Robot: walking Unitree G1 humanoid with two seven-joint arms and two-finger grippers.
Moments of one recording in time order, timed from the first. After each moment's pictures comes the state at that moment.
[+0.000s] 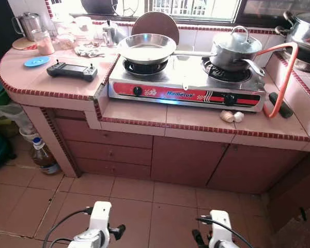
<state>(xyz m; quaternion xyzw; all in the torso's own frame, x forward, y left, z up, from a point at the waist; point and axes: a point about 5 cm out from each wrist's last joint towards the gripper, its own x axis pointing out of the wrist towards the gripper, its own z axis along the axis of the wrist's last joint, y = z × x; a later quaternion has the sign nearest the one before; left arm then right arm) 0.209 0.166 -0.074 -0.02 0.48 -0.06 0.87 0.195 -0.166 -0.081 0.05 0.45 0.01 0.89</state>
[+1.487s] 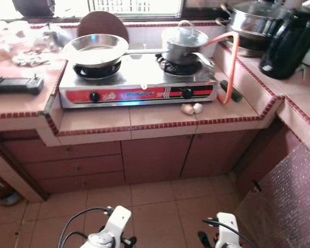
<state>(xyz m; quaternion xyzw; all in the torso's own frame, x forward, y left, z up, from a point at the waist) 0.203 0.135 -0.077 0.13 0.48 -0.21 0.84 0.184 -0.185 -0.084 0.06 0.46 -0.02 0.89</state>
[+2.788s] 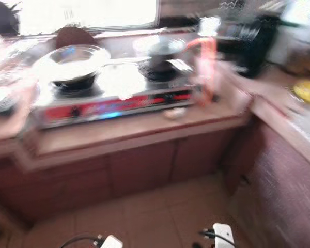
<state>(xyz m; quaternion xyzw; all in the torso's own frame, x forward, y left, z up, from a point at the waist) 0.131 0.154 -0.106 0.16 0.50 -0.19 0.83 0.163 -0.175 -0.093 0.07 0.47 0.00 0.88</state>
